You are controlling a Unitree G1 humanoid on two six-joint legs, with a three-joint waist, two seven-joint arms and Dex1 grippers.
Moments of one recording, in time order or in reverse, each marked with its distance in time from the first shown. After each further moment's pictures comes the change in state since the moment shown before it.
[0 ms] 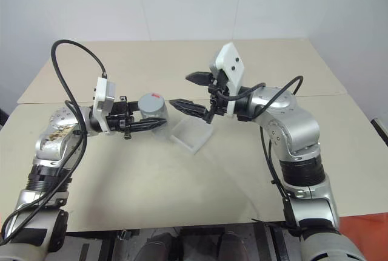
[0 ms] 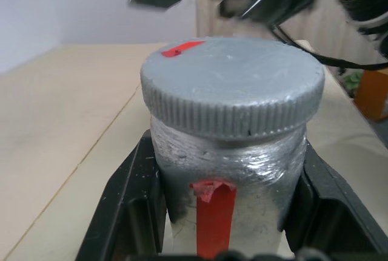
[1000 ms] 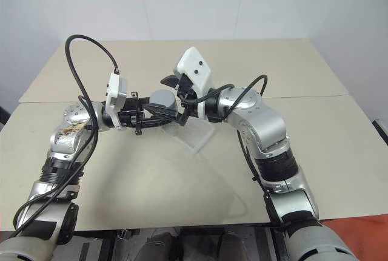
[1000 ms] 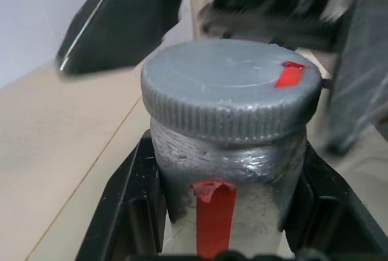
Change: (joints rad) left arm -0.036 -0.031 -0.037 0.029 0.004 -0.025 -0.013; right arm -0.044 0.104 0.135 0.095 -0.120 -0.010 -0.094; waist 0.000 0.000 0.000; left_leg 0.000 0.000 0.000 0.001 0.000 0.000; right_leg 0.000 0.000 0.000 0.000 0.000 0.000
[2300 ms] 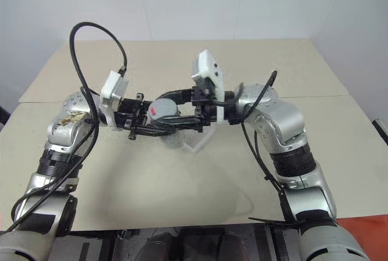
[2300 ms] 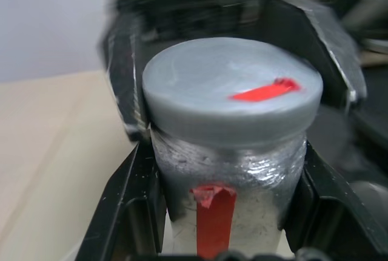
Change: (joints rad) left arm -0.088 0.021 -0.065 -0.025 -0.082 0.062 -0.314; right arm -0.037 -0.132 -0.009 0.142 0.220 -0.136 0.541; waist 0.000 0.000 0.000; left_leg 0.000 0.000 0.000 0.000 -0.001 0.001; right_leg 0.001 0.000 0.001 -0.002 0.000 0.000
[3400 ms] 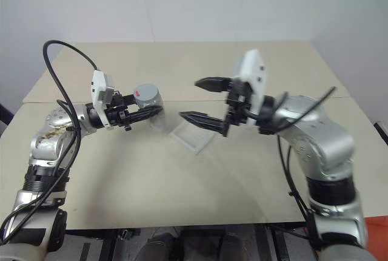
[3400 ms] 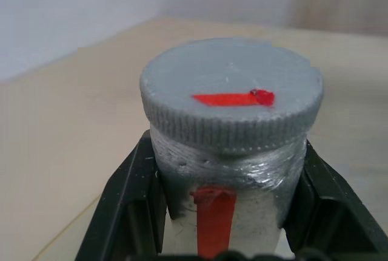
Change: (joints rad) left arm 0.145 0.048 0.135 -0.052 0.046 0.075 0.408; right arm 0.183 -0.113 -0.149 -0.377 0.049 0.159 -0.479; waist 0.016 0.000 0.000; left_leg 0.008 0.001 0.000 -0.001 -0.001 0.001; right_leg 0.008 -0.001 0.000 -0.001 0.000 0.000
